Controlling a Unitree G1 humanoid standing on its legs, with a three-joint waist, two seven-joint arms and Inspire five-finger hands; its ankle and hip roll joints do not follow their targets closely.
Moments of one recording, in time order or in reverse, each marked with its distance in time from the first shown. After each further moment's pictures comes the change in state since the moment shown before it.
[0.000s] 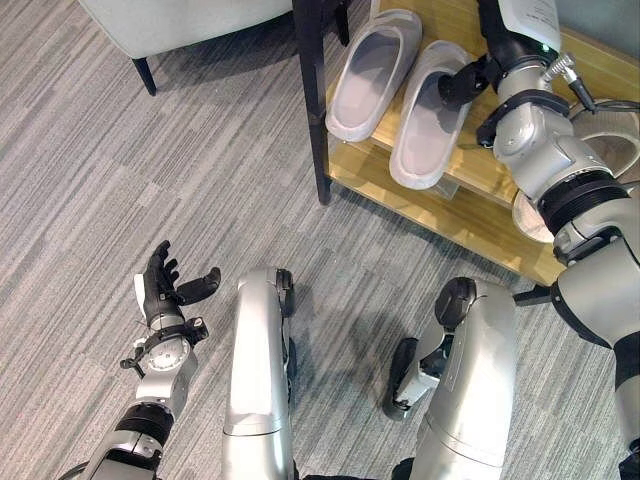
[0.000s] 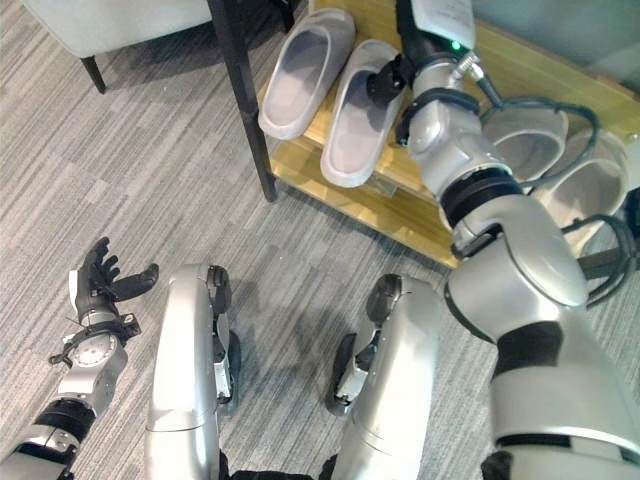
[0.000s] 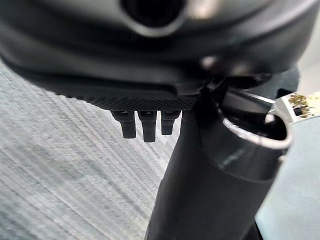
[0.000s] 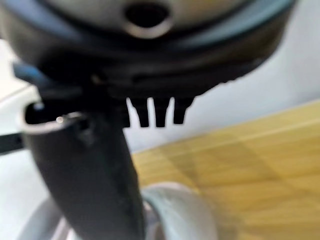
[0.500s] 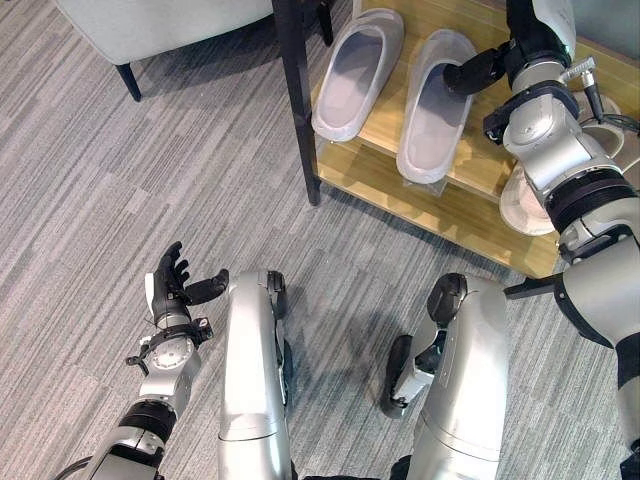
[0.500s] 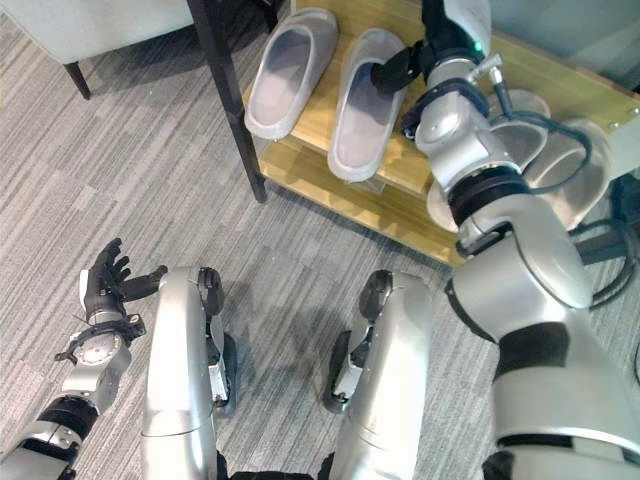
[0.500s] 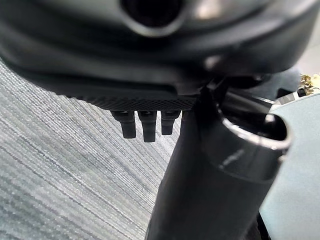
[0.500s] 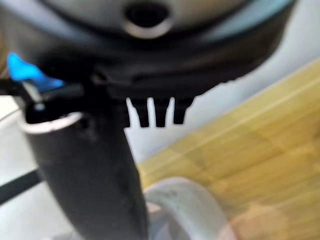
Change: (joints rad) left arm -0.017 0.000 -0.038 0.006 -0.020 0.001 -0.033; right arm 0.002 -0.014 -0.099 -0.002 0.231 -0.016 0.003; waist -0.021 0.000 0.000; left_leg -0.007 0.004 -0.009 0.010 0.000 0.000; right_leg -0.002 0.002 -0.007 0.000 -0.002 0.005
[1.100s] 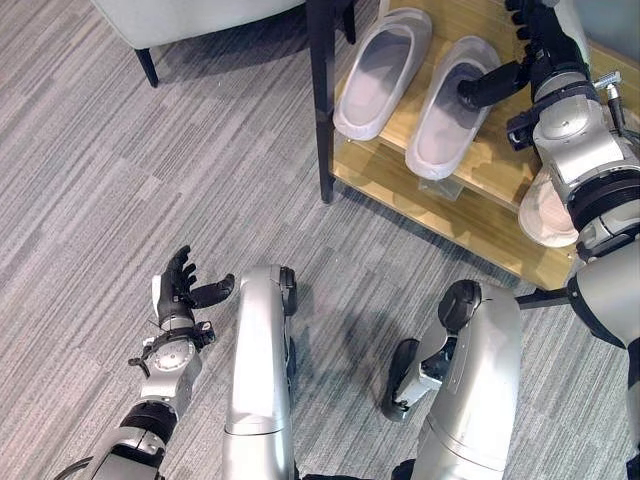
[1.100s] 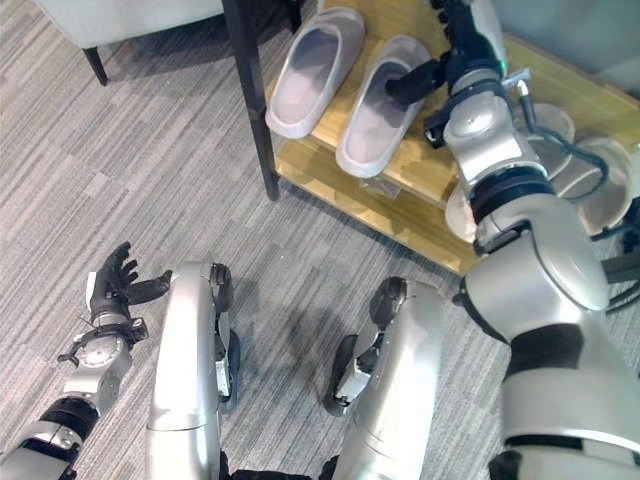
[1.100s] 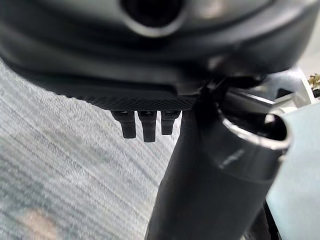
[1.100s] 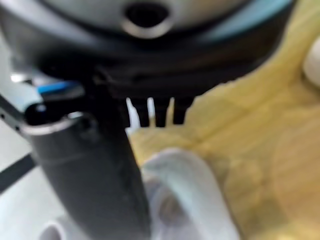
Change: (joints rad) left arm -0.020 0.000 -0.027 0.027 -0.010 0.002 -0.062; right arm -0.005 -0.035 0.038 0.069 0.230 0.017 0.218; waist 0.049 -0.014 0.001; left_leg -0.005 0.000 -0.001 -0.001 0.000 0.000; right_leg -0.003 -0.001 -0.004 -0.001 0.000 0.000
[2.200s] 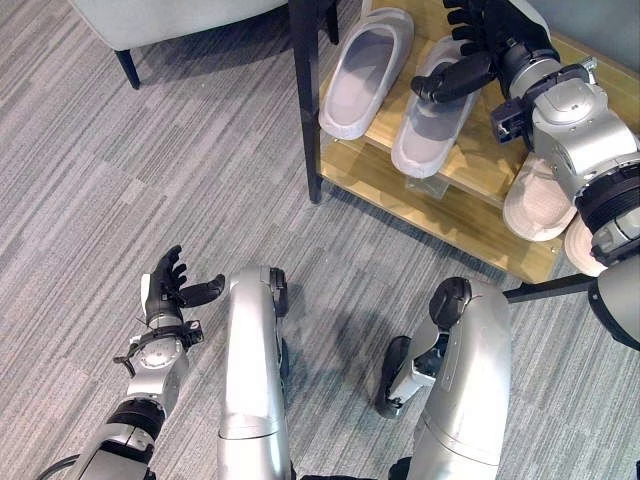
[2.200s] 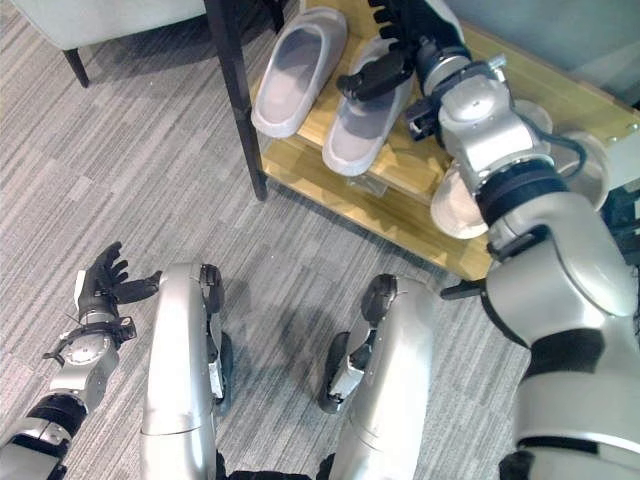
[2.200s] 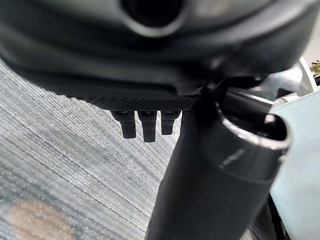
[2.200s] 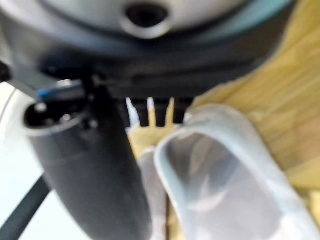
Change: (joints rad) left arm -0.001 0.051 0.013 0.038 -0.009 0.019 -0.027; right arm 0.007 -0.083 0.055 -0.237 0.212 0.005 0.173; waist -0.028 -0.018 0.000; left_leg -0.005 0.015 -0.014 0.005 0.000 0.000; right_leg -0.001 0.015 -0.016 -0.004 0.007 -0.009
